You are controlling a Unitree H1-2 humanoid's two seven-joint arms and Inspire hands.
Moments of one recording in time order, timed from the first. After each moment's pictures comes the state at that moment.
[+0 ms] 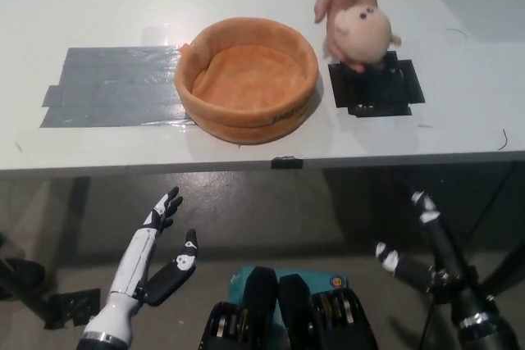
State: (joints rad) left_arm -0.04 0.16 -0.10 -0.06 0.27 -0.02 -0.03; right_arm -0.11 -0.13 0.11 0.05 -0.22 -0.17 -0.02
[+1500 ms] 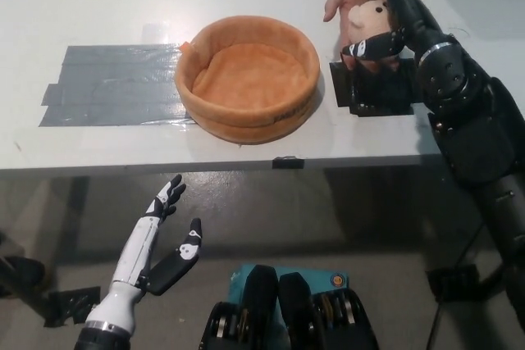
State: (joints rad) left_arm -0.08 0.15 -0.10 -0.07 0.27 -0.02 -0.03; right_arm -1.01 -0.19 0.19 0.70 -0.41 0.24 0.06
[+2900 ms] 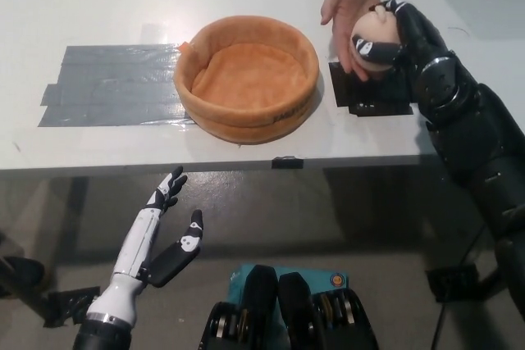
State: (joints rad) left_arm -0.10 0.15 -0.10 -0.07 0.26 -0.02 -0.03; right_arm -1.09 -0.18 0.17 1.05 -0.39 0.06 -0.09
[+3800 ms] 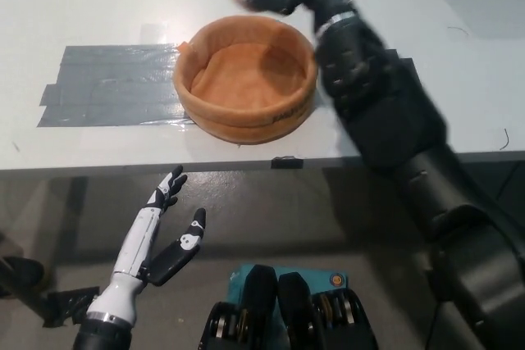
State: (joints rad) left_arm -0.10 0.15 -0.10 -0.07 0.27 -0.01 -0.03; right_arm -1.16 0.01 0.30 0.84 -0.44 0.05 -0.13
